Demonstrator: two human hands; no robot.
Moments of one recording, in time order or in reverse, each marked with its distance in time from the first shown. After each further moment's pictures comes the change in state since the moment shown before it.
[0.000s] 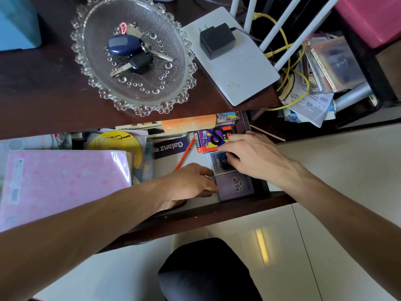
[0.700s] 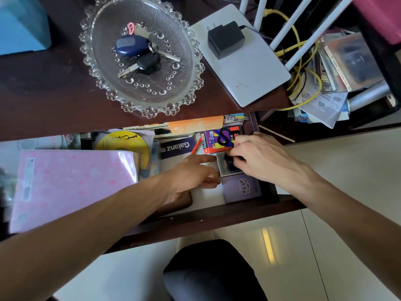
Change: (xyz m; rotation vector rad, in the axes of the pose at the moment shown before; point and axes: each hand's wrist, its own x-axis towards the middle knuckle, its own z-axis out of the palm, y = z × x) left_hand 0.015 -0.001 -0.015 -0.229 0.077 0.037; right_hand 0.001 0.000 -0.002 0.022 -0.027 -0.021
